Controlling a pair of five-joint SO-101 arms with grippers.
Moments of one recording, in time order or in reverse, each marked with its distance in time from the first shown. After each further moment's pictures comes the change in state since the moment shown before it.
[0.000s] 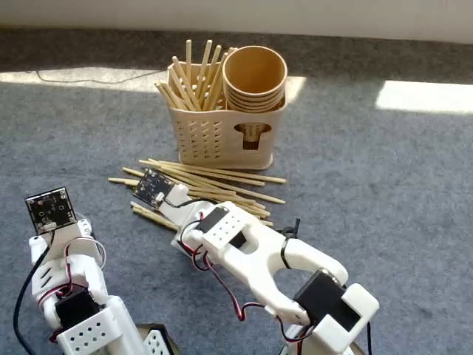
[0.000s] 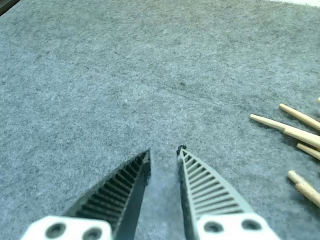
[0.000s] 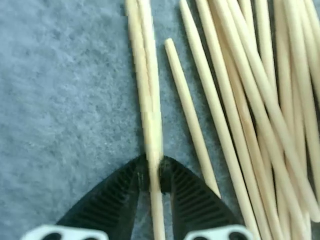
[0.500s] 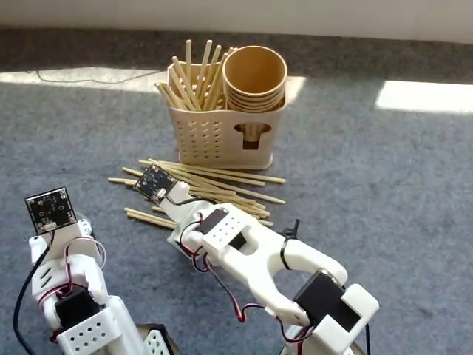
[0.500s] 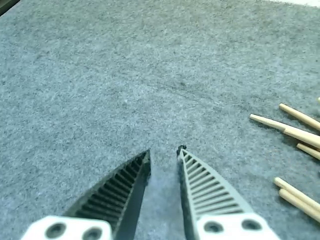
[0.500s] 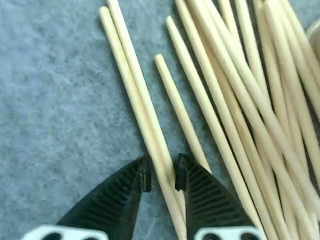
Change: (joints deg) left arm 0.0 0.0 0.0 0.0 0.0; right arm -0.8 -0.4 0.3 -2.2 -5.1
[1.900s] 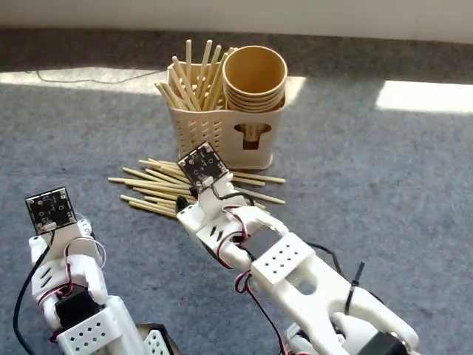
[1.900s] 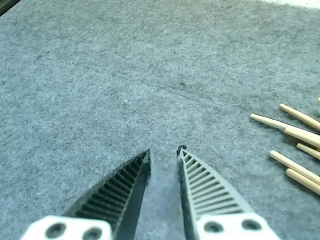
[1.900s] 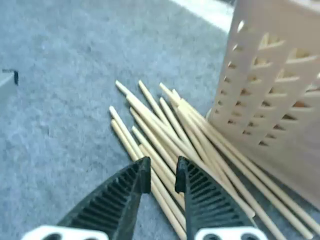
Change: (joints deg) left arm 0.0 0.0 0.0 0.0 0.0; right arm 4.7 -32.4 16.7 -9.9 -10.0
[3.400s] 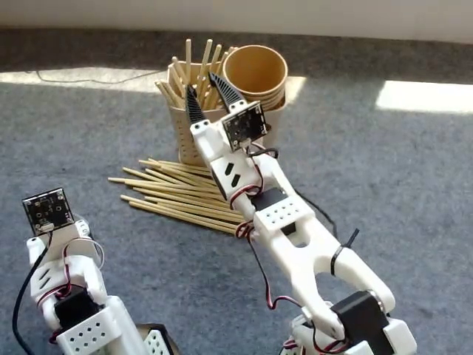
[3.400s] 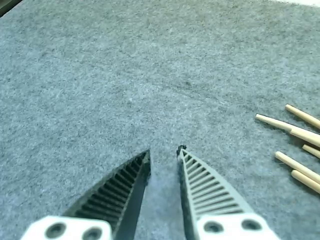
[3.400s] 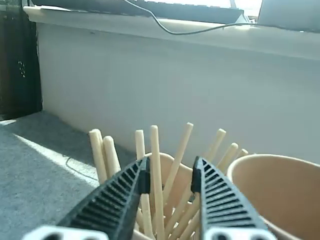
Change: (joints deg) left arm -1.1 0.0 0.0 0.0 0.0; right arm 13.9 16.6 -10.6 -51.5 5.8
